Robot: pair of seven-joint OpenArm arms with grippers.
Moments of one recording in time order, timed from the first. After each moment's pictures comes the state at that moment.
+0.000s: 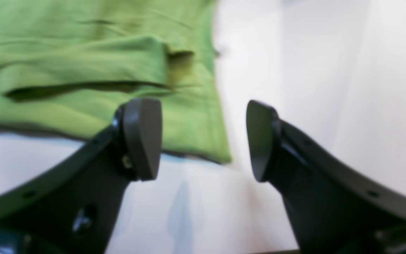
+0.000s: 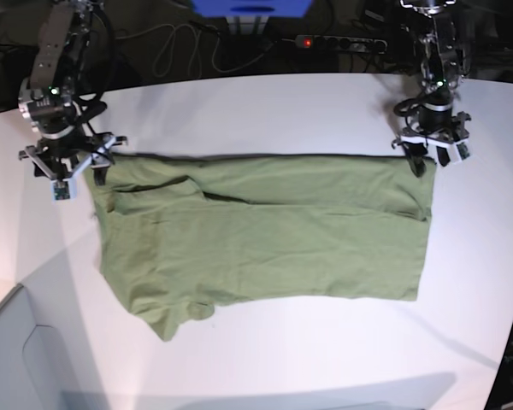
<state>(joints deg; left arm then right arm) 22.3 -14.7 -18.3 82.1 -27.4 -5.1 5.8 -18.9 7.3 19.3 114.9 7.3 18.0 -50.8</state>
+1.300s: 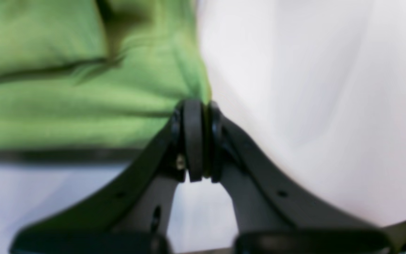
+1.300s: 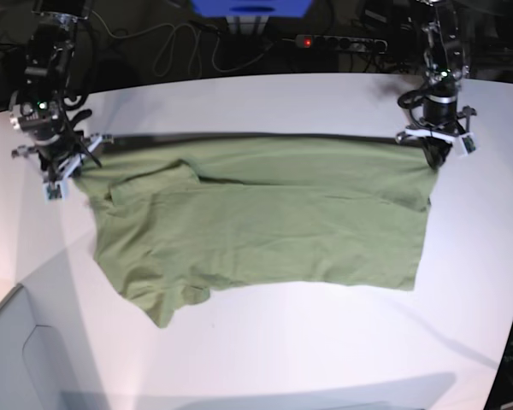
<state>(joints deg) 25.8 -14.5 -21.1 88.9 -27.4 -5.3 7.0 -15.9 12.4 19.8 107.6 8.2 18.9 -55.3</state>
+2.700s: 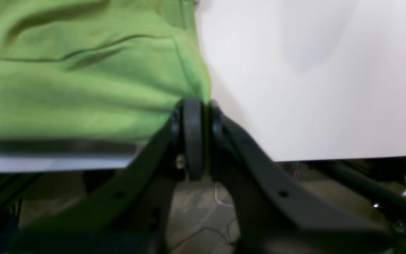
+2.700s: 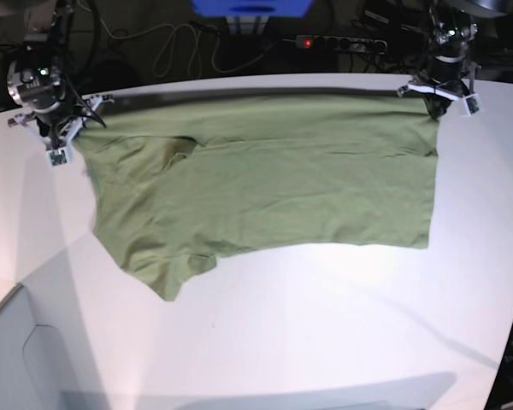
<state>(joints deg) 39.8 -10.8 -27.4 100.6 -27.7 -5.5 21.0 -27.1 12.8 19.9 116.8 8.0 18.9 -63.2</state>
